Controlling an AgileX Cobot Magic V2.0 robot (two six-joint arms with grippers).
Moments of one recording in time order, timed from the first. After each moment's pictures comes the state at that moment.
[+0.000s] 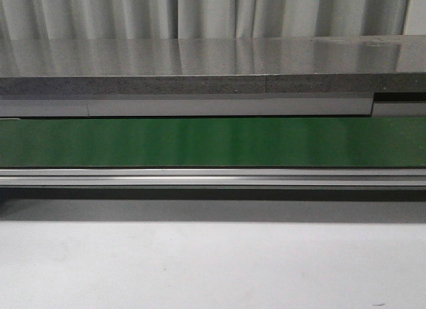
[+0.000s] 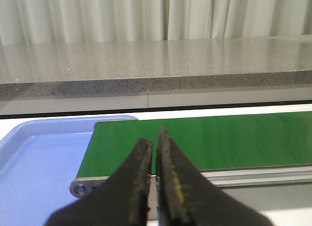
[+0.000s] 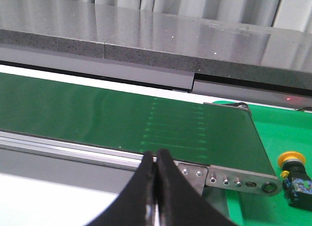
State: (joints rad) left arm -0.12 0.00 0.00 -0.06 0.08 0.14; right arm 0.08 -0.01 0.03 -0.03 0.14 -0.02
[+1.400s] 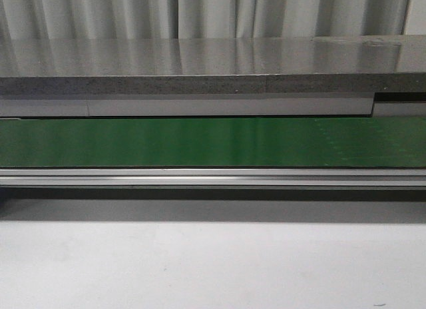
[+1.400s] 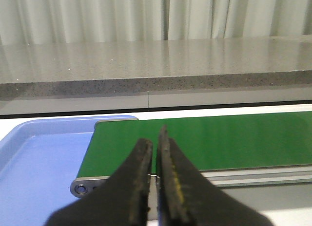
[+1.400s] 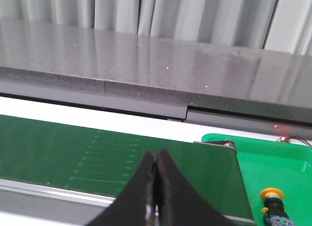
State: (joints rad) left arm -0.12 0.00 0.00 -0.06 0.08 0.14; right arm 0.08 0.11 -0.32 -0.02 0.36 -0.02
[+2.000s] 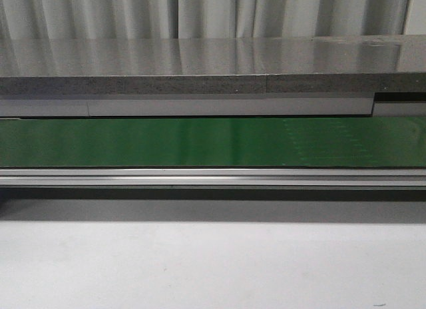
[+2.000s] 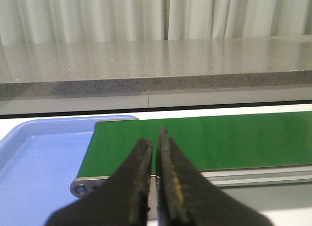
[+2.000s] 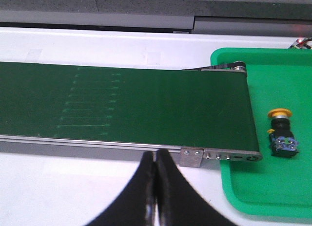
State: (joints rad) left arm -0.12 0.00 0.00 -0.06 0.08 0.14; right arm 0.08 0.59 -0.79 0.00 0.83 0.10
